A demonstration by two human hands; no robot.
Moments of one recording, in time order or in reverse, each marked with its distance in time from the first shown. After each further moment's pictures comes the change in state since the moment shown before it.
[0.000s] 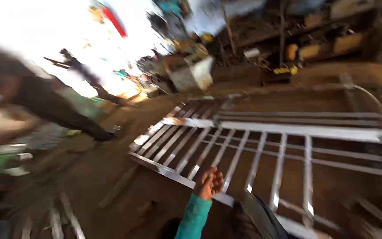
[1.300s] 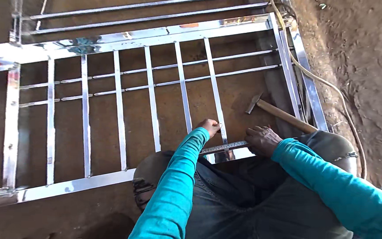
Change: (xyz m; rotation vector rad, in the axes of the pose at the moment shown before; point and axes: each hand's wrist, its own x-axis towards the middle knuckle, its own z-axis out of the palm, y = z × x) left_hand 0.066 -0.219 0.267 1.103 -1.089 -0.337; right_hand 0.012 0.017 0.021 -0.054 -0.196 -0.063
